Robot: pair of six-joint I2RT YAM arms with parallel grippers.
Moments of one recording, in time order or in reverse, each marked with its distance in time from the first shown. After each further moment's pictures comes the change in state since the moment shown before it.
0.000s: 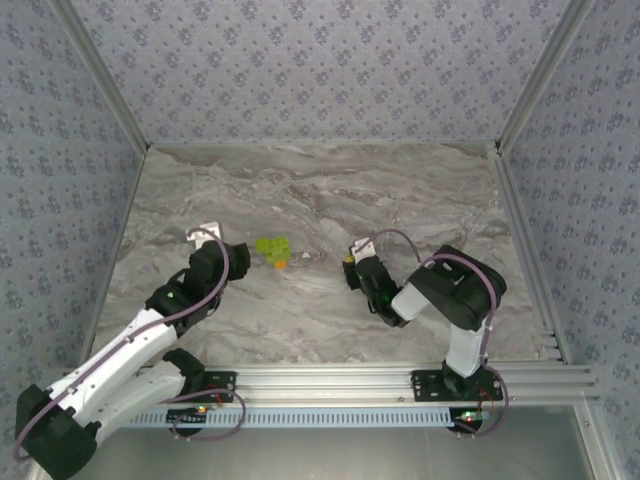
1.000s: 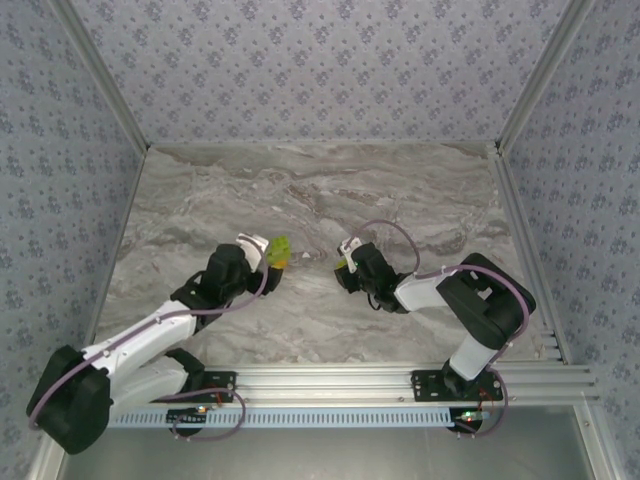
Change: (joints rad) left arm 0.021 0.215 -0.125 0.368 0.409 0.490; right arm -0.020 -0.158 0.121 -0.450 -0.266 -0.055
